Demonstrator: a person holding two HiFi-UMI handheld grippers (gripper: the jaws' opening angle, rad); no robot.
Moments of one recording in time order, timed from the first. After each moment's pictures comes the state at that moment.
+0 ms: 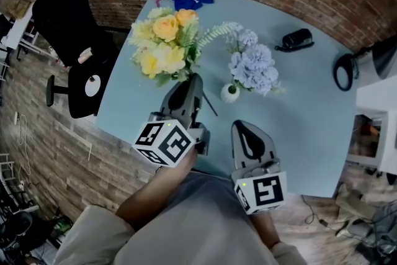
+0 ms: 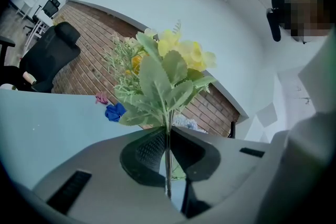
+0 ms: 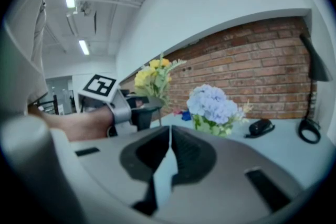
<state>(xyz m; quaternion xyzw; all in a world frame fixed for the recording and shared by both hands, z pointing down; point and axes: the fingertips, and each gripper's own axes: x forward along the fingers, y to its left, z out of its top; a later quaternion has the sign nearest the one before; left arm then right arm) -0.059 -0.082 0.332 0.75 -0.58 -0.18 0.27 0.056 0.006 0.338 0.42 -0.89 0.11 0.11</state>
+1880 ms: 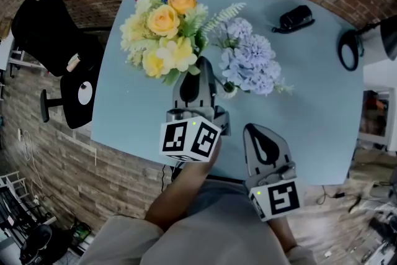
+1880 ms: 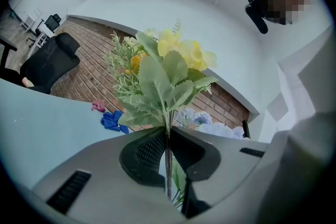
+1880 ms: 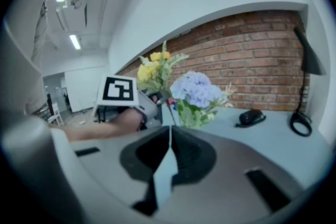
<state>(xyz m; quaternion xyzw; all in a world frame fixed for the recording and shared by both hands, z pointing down) -0.029 -0.136 0.357 0.73 -0.62 -0.20 0.21 0.084 -0.007 0.364 0.45 -0.87 0.15 0.15</state>
